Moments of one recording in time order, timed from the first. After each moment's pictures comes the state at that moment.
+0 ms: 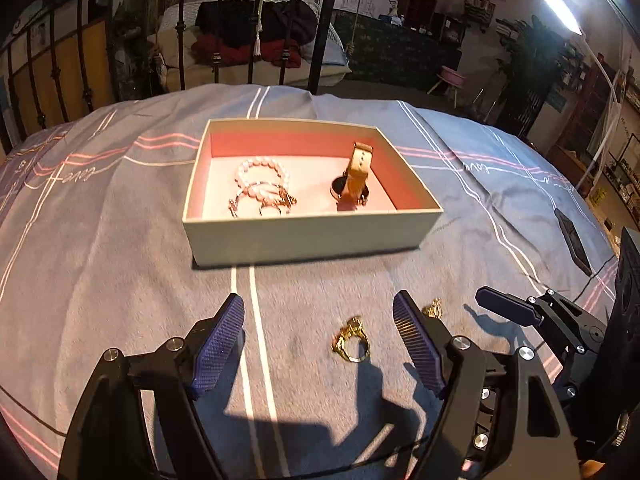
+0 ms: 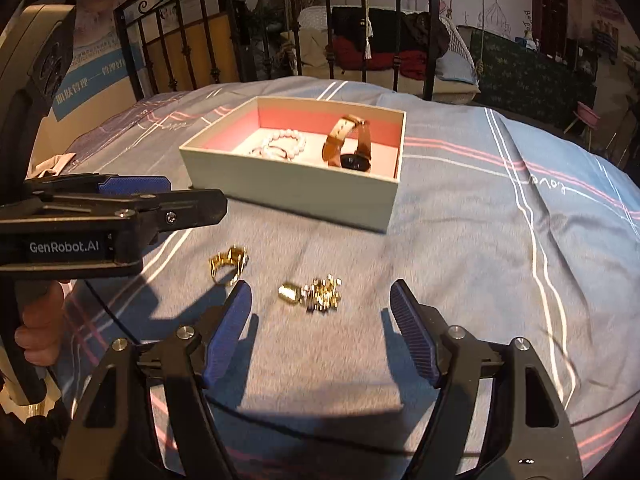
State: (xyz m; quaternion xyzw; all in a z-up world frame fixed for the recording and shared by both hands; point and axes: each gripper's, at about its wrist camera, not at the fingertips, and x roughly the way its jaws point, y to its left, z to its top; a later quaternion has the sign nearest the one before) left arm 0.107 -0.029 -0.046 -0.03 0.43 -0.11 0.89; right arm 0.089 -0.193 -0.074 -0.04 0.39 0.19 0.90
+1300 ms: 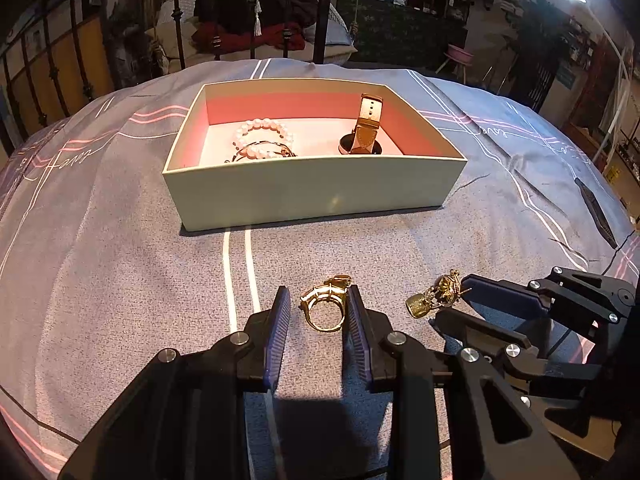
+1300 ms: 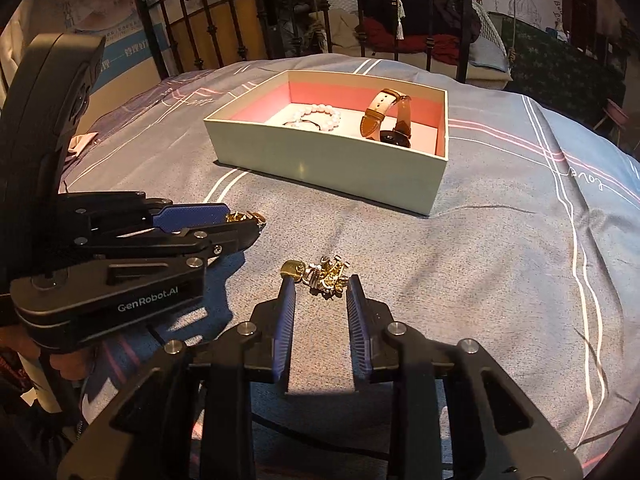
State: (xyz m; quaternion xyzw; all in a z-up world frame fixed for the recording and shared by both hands) left arm 0.112 -0.036 -0.075 0.01 0.45 -0.09 0.89; right arm 0.101 -0.180 -0.082 -0.04 0.41 0.24 0.88
